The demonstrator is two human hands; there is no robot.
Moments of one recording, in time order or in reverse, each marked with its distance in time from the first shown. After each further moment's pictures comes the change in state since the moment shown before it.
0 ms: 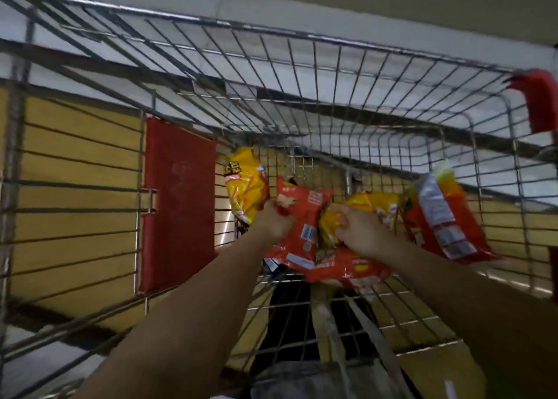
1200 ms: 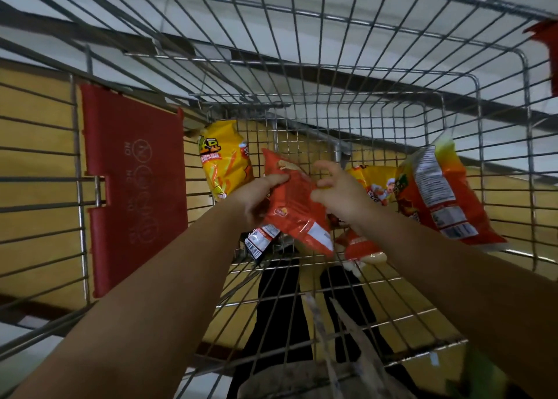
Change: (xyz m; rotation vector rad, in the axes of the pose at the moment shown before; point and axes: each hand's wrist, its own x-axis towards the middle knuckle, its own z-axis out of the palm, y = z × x) left_hand 0.018 0.023 0.001 -0.519 -0.248 -0.270; right_hand 0.027 -0.007 0.000 0.609 0.081 0.107
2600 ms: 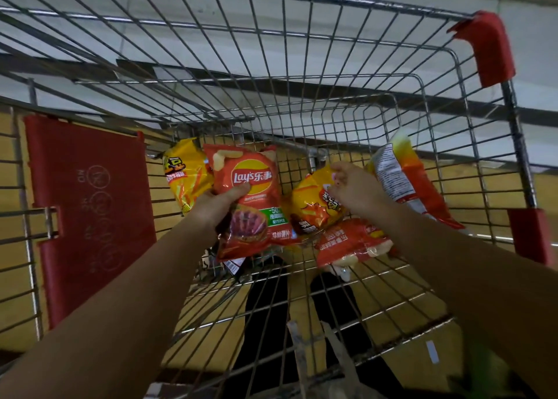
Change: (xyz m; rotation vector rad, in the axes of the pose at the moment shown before) left_hand 0.002 -0.004 -0.005 0.067 0.208 0.183; right_hand 0.014 0.050 -0.065 -0.361 0.226 -0.089
